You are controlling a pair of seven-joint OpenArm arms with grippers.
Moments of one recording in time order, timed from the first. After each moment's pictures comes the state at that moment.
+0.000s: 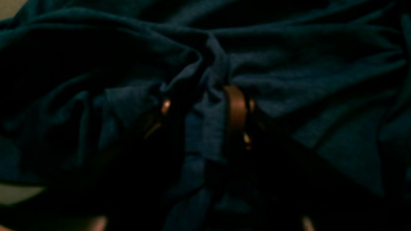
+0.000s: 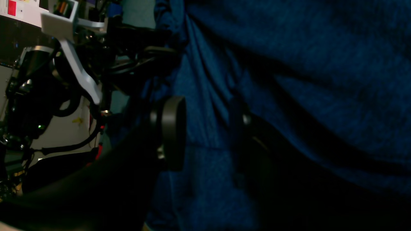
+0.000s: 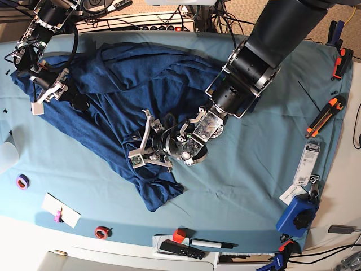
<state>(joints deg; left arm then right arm) -35.2 10.2 35.9 40.3 -4.1 -39.9 20.6 -4.4 19.2 42.5 73.4 76.0 39.8 -78.2</state>
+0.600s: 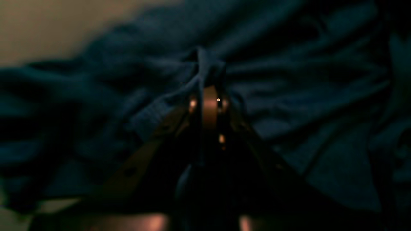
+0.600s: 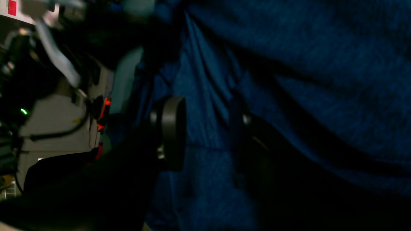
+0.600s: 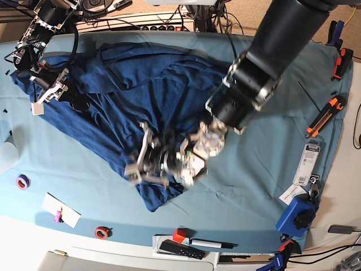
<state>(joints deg) -41.9 10.2 35.9 40.3 -9.5 -43.3 24.2 -4.4 19.2 42.5 73.4 76.0 39.8 -78.2</state>
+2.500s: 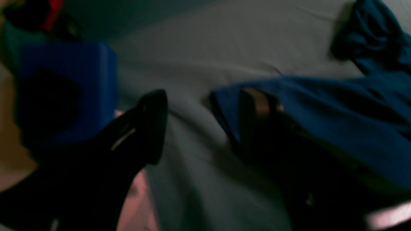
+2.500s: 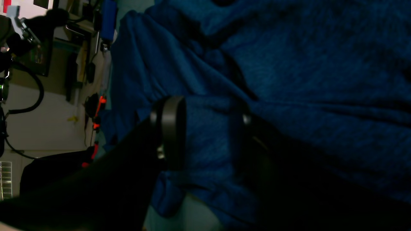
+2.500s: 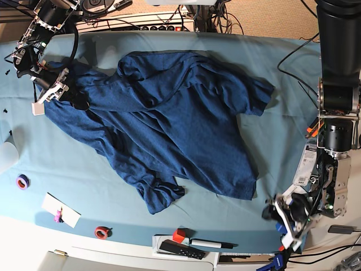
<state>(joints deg) -47.1 -22.6 13.7 46.2 -33.7 -32.9 46.0 -4.3 19.2 42.5 73.4 74.7 39.8 -78.2</state>
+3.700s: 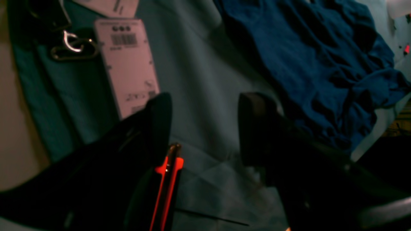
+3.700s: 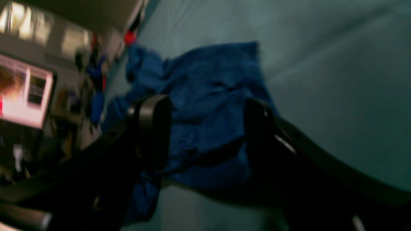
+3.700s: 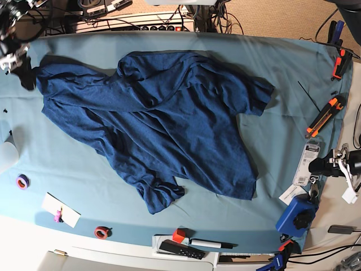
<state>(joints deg) -34.9 -44.1 11.9 46.6 -76.6 -43.3 67.5 -13.2 19.6 72.2 73.4 80.5 39.8 -78.0</state>
